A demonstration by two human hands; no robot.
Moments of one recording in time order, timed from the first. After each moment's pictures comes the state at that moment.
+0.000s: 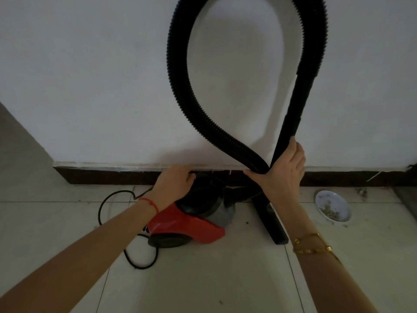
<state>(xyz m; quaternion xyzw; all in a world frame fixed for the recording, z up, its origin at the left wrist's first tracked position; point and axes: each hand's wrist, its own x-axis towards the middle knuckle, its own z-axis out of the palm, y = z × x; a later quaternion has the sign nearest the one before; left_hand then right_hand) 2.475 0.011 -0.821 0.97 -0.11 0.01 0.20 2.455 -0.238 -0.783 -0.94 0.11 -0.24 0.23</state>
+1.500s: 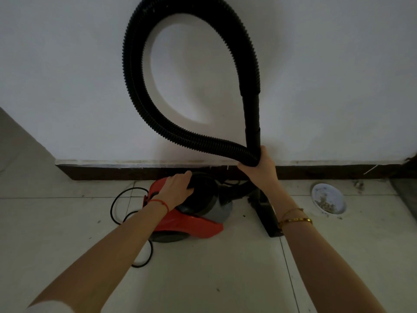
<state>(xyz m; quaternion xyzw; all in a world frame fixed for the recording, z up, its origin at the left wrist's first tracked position) 2.478 -0.001 -0.846 0.98 -0.11 -0.11 0.14 2.489 -0.239 -0.792 -0.88 0.07 -0.03 0.47</state>
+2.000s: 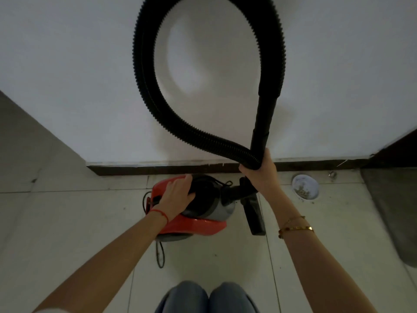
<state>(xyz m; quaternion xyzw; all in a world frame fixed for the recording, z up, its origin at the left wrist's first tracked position) 2.400 -0.004 -0.695 0.97 -0.10 -0.12 0.21 2.423 -0.243 -0.628 -0.85 0.12 0.00 0.51</state>
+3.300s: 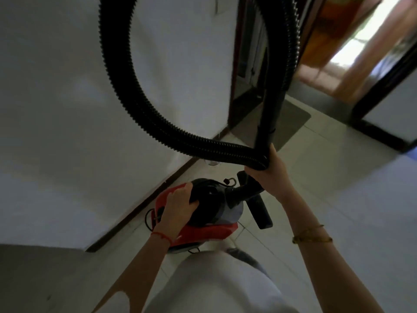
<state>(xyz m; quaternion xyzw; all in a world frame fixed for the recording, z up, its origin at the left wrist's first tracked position) 2.186 -0.087 -0.177 0.89 -0.37 -0.15 0.22 2.054 -0.293 -0.102 -0.79 0.35 -0.20 0.47</state>
